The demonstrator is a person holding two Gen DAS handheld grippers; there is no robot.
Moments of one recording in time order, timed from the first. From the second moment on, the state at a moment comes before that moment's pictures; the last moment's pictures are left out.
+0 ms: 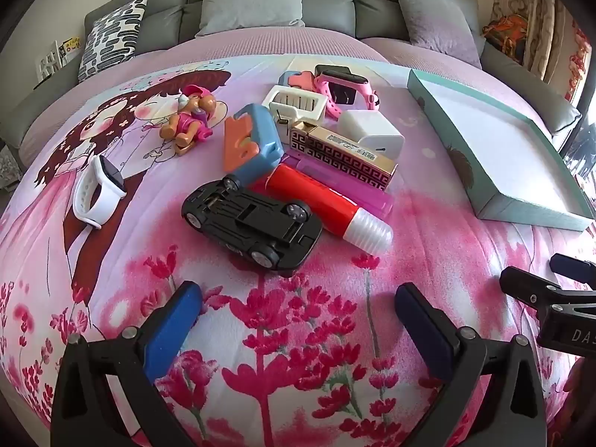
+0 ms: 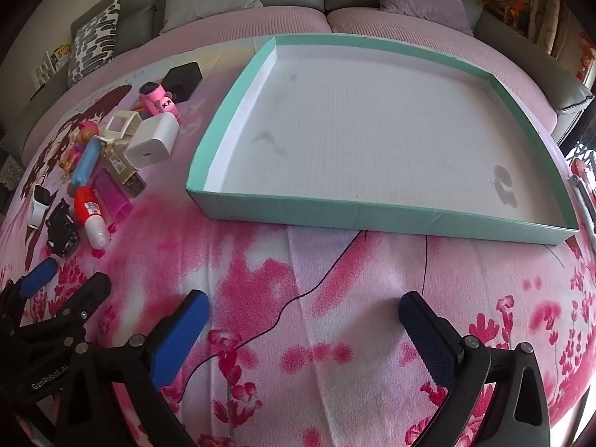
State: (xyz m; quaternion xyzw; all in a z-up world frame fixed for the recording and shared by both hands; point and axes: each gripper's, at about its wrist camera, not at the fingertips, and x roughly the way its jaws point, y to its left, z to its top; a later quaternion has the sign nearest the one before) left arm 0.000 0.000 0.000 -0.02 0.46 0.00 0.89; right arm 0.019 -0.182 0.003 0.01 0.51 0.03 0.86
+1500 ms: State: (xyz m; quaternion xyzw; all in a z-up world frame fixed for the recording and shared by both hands) left arm -0.001 -0.001 0.006 -0.01 0.45 0.01 0.89; right arm 0.018 -0.183 0.000 0.01 0.52 0.03 0.86
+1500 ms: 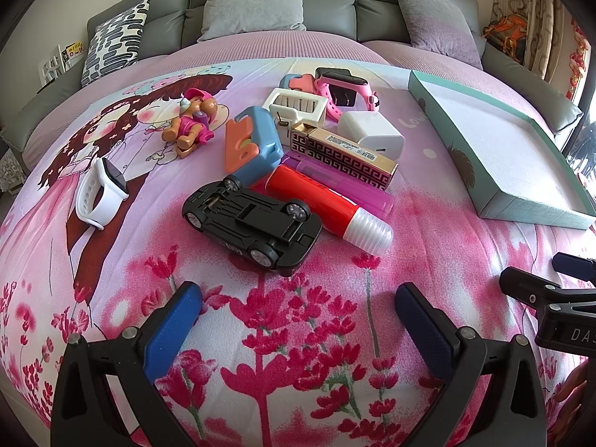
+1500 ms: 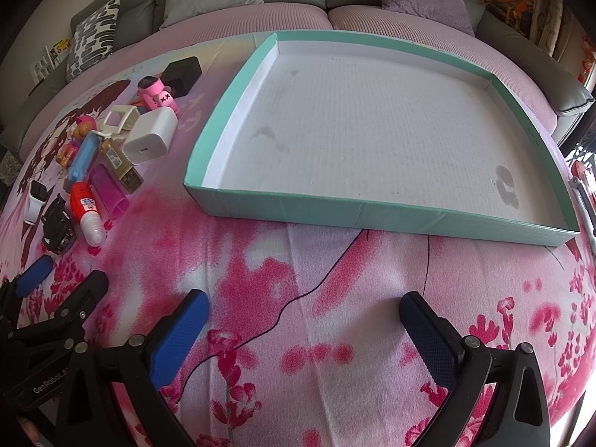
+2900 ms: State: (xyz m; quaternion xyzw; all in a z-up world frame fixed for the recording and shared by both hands) left arm -0.003 -0.002 0.008 -0.01 0.45 0.01 0.89; right arm 0.020 -0.183 0.002 0.00 0.52 0.03 0.85
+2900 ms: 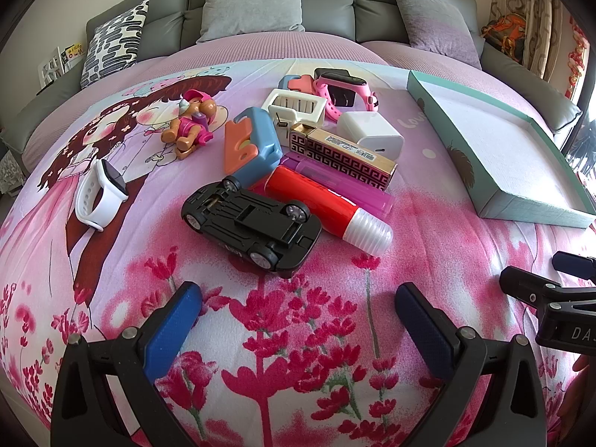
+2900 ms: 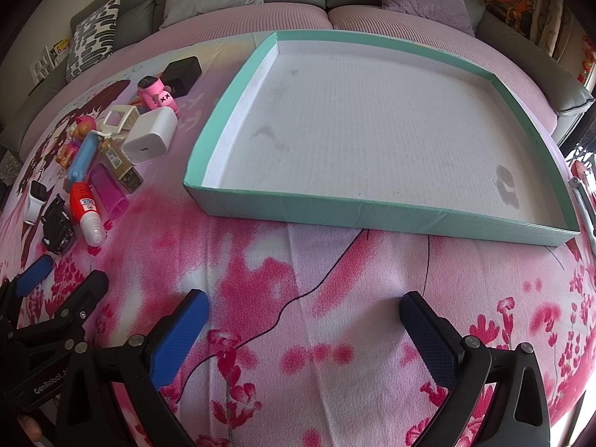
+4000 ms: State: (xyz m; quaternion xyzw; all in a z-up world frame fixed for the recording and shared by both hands) left arm 0.040 0.139 0.049 -0.10 0.45 0.11 0.88; right arm 0.034 -0.083 0.048 -0.01 0.45 0.20 0.87
